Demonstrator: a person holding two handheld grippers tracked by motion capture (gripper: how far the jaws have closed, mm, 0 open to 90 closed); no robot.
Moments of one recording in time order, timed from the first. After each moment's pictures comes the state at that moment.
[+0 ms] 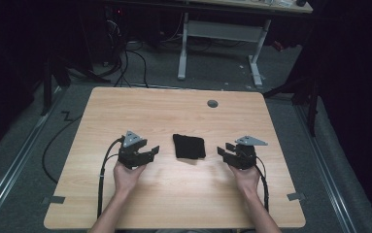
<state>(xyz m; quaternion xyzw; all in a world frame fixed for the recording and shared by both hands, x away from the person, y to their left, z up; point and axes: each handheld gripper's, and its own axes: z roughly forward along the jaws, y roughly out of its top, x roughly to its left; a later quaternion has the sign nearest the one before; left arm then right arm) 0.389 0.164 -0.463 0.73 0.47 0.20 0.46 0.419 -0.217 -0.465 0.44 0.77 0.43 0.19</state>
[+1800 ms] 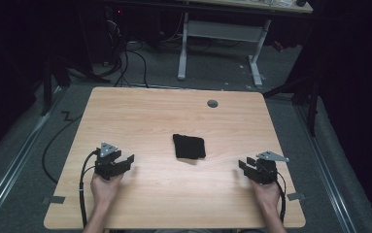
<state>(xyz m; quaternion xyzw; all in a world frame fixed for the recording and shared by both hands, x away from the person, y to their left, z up) 0.365 0.225 -0.496 0.71 0.54 0.23 0.39 0.390 -0.283 -0.494 0.49 0.75 0.39 0.20</state>
